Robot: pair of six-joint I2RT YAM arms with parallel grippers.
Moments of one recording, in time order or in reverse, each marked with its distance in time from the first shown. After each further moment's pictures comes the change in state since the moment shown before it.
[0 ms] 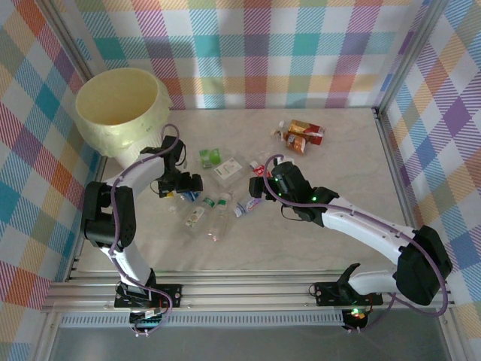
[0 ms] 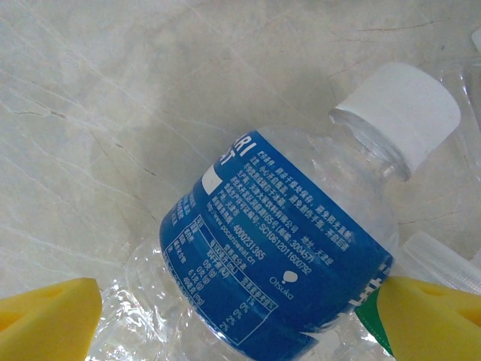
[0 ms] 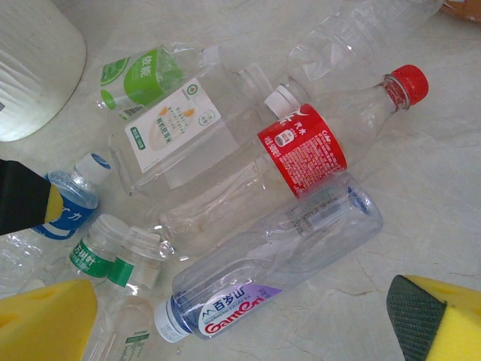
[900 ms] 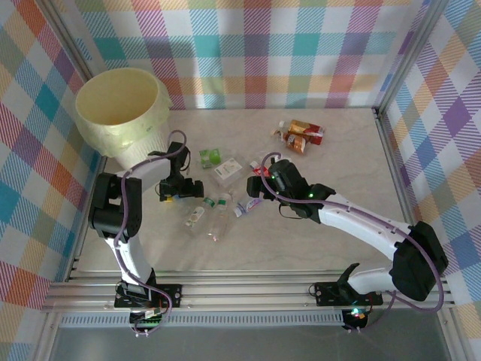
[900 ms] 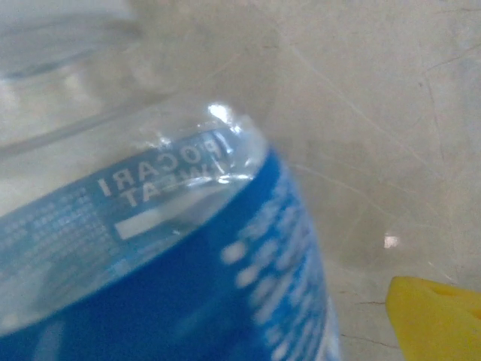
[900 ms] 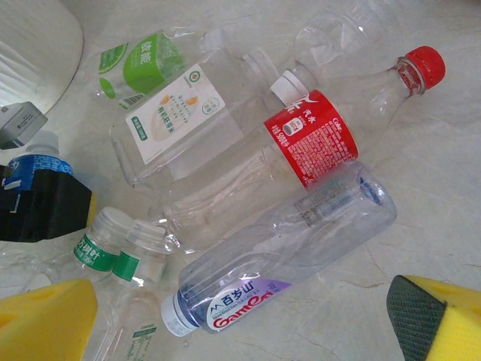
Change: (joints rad) left arm -0.024 0.100 -0.026 0.065 -0.074 0.024; right arm 0.000 0.040 0.041 -0.038 -0.027 0.022
